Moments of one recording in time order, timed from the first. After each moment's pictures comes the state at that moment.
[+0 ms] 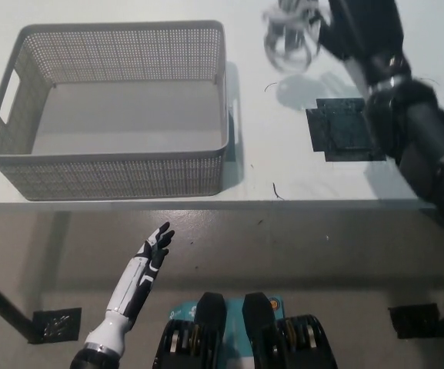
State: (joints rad) left_arm -0.20 0.11 -0.11 0.45 0.11 -0.43 -0.02; right_arm -1.19 -0.29 0.55 1.06 -0.86 -0.28 -0.84
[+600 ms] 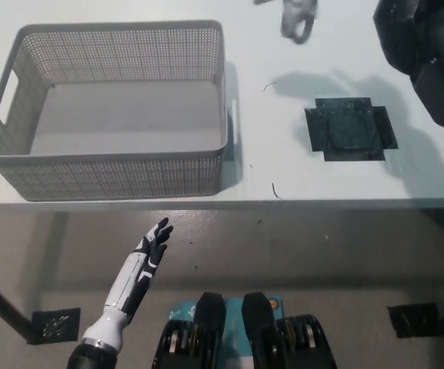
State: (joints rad) left_arm -0.21 0.11 -0.11 0.44 0.12 -0.43 -0.02; right_arm -1.36 -0.32 0.53 0.96 -0.92 -0.35 -0.94
